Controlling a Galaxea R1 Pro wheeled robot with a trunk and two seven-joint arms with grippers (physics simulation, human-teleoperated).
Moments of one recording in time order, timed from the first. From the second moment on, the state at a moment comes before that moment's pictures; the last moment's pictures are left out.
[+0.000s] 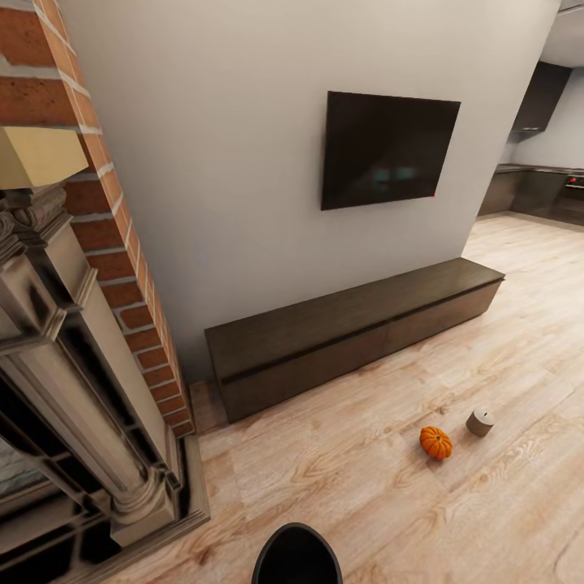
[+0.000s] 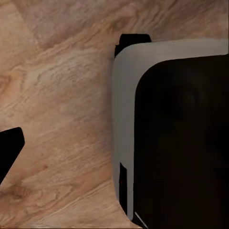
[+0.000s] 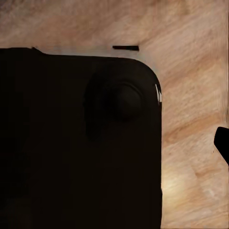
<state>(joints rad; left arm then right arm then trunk) -0.13 0.22 -0.03 -0.04 0.05 -0.06 -0.30 -0.01 0.00 -0.01 -0.08 -0.01 -0.28 -0.01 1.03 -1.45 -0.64</state>
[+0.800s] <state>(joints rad) -0.31 0.07 -0.02 -0.86 0.14 0.71 -0.22 -0.15 0.12 0.00 -0.97 -0.07 0.61 -0.18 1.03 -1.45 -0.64</state>
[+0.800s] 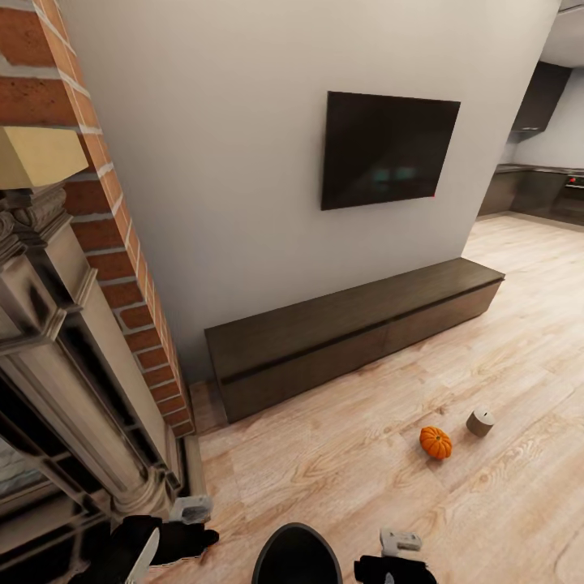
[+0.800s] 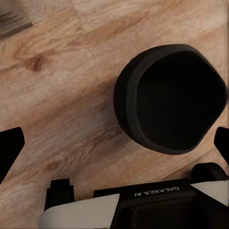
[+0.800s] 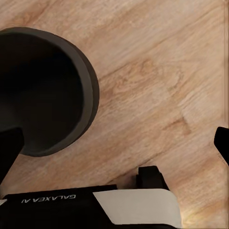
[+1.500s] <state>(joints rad) -0.35 -0.02 0.05 -0.61 0.18 0.44 -0.01 -0.33 0.14 0.00 -0.49 -0.07 0.27 -0.20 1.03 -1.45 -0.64</state>
